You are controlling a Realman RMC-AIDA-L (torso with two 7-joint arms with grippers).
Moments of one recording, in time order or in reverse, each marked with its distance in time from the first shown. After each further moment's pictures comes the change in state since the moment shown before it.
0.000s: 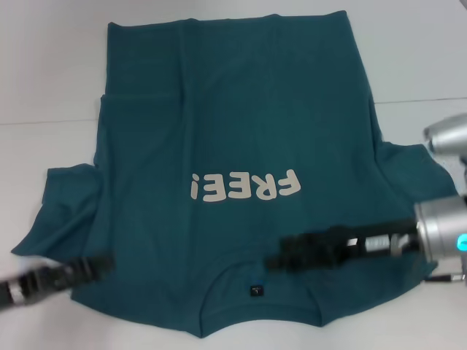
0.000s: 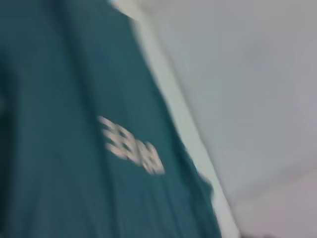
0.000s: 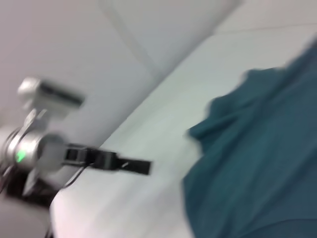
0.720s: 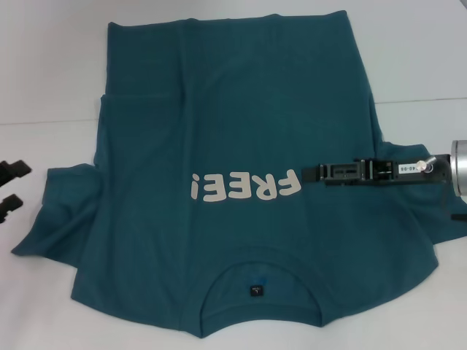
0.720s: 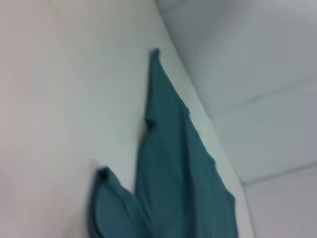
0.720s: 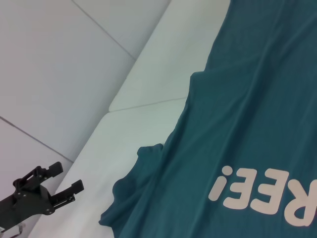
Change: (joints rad) left arm -0.083 0.055 -0.154 -0.121 -0.094 -0.430 -0.225; right arm 0.035 -0.076 0.084 -0.042 -0.006 0.154 0.291
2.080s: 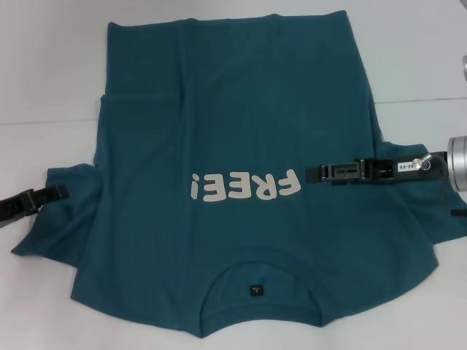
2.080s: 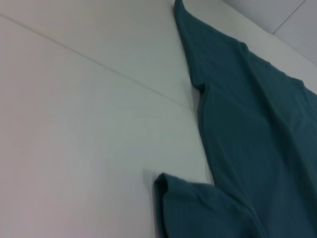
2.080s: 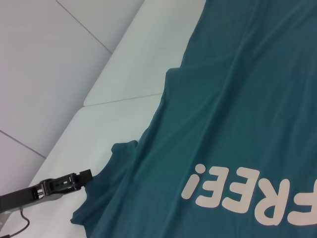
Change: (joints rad) left arm -0.152 0.041 0.204 -0.154 0.166 -0.398 0.250; right arm 0.022 -0.008 -0.005 0.011 -0.056 0.053 0.016
